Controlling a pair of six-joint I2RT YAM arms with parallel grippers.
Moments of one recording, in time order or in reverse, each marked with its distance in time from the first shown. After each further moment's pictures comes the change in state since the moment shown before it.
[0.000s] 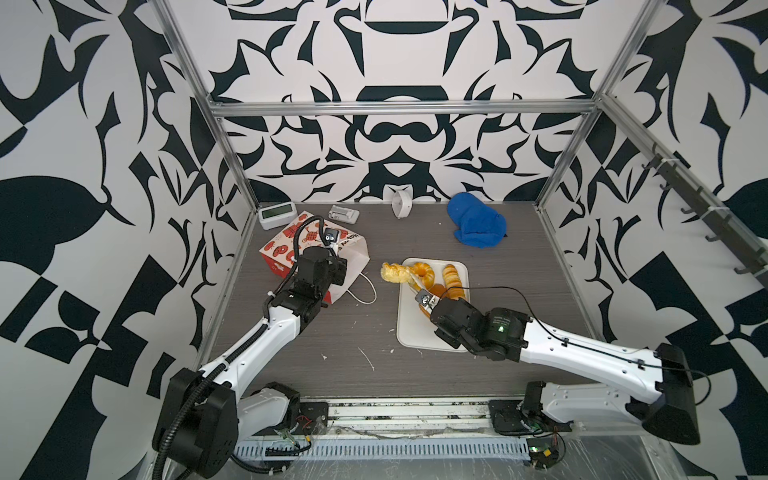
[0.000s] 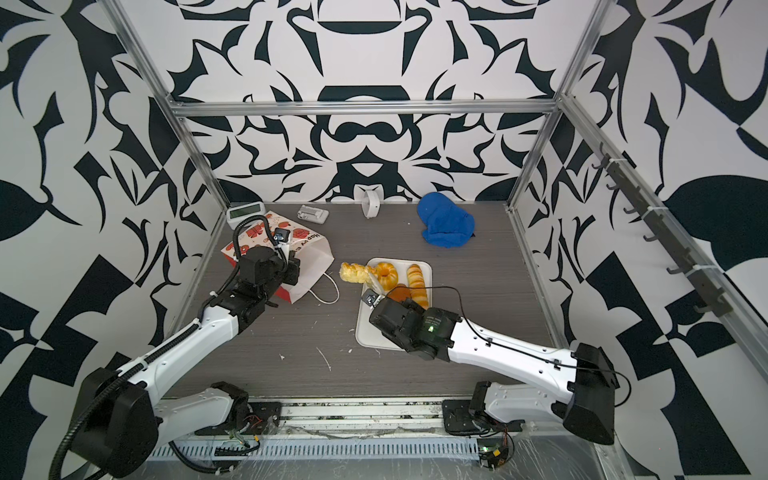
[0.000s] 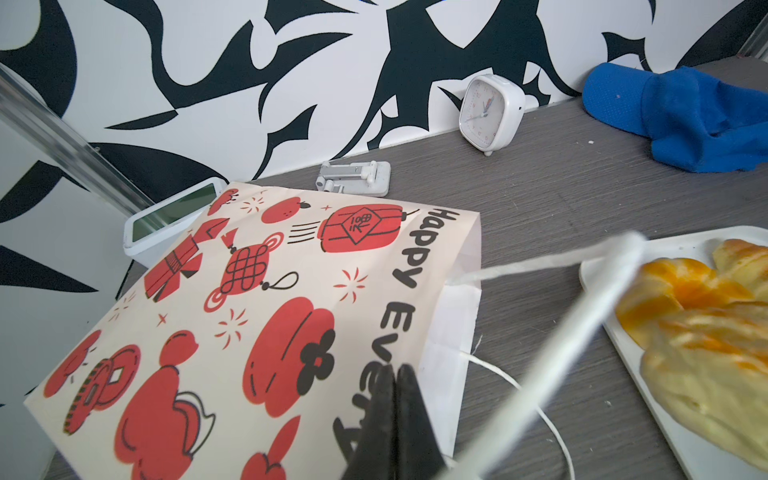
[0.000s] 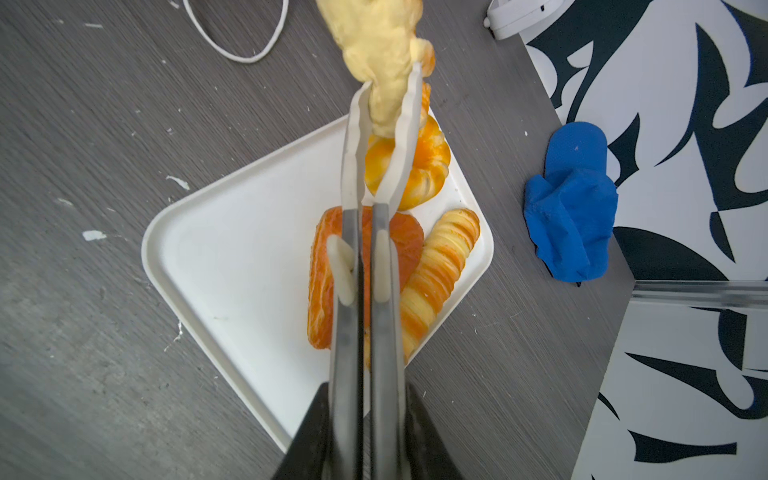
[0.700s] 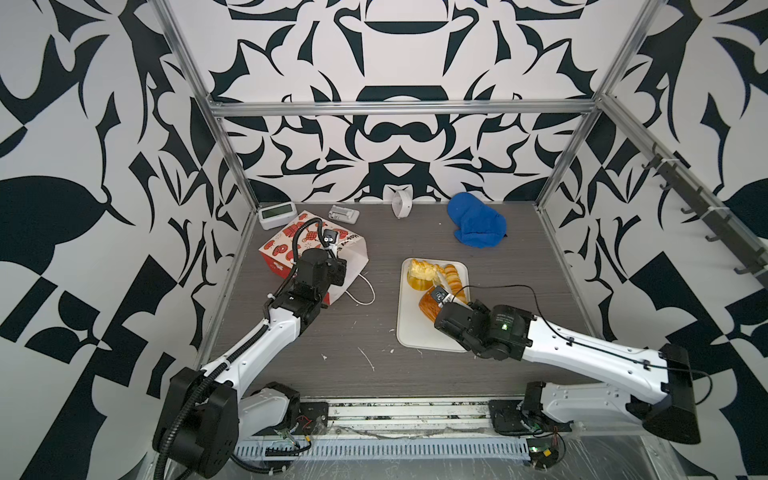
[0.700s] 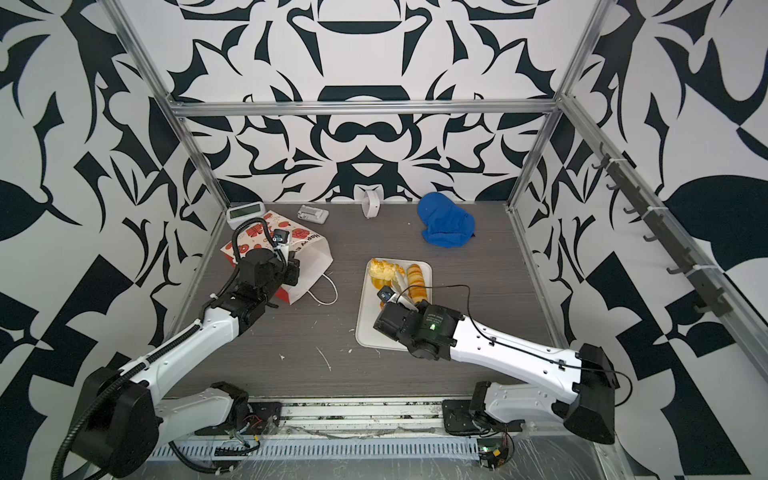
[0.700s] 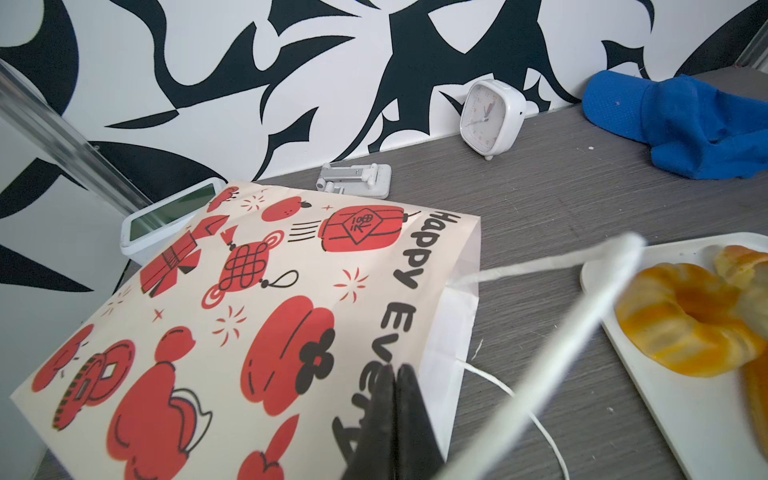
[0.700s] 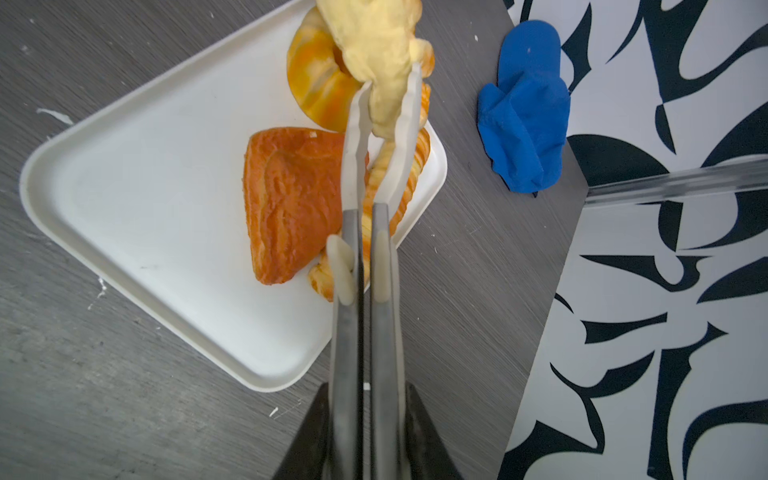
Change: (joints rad) left arm 0.006 0.000 -0.029 0.050 0.006 -0.008; right arm 0.004 -0.001 0.062 -0.275 0.105 0.217
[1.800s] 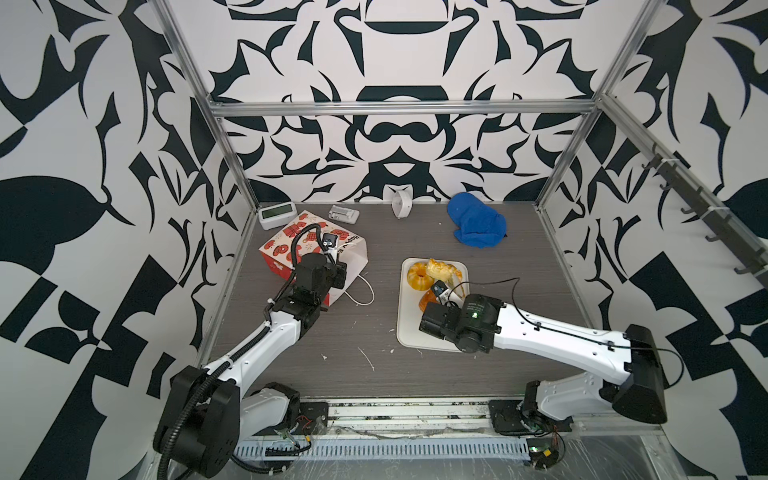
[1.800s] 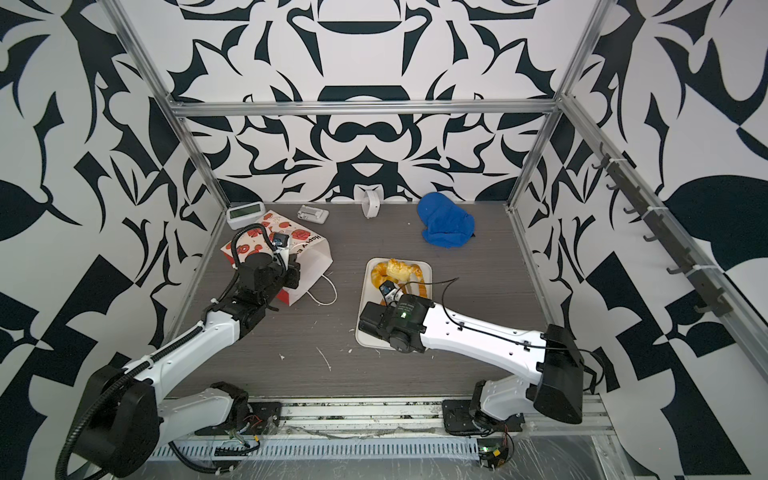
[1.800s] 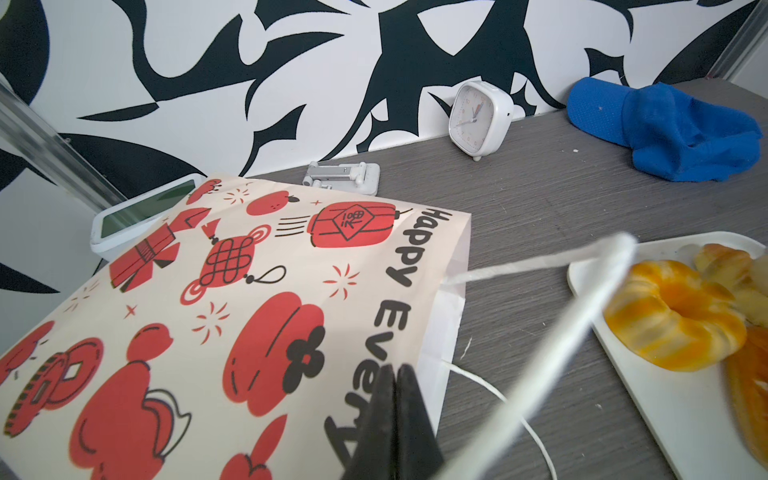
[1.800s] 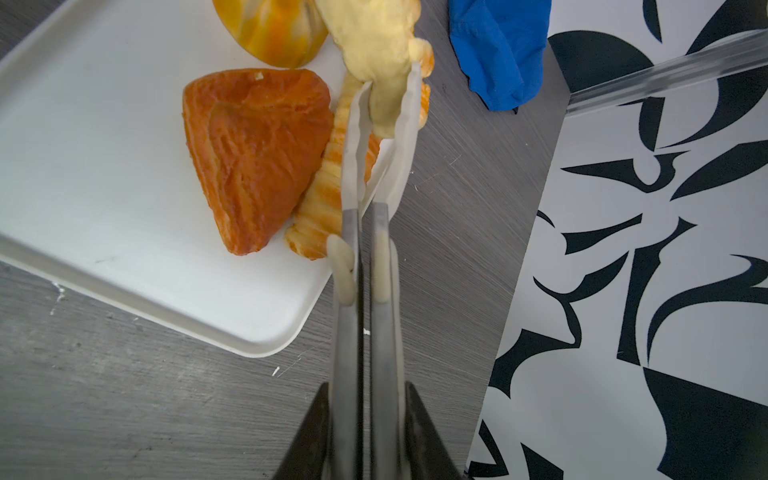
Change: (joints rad) left arm 0.012 0.002 -0.053 0.077 0.049 -0.017; right arm 0.028 0.200 0.166 -0.254 0.021 0.317
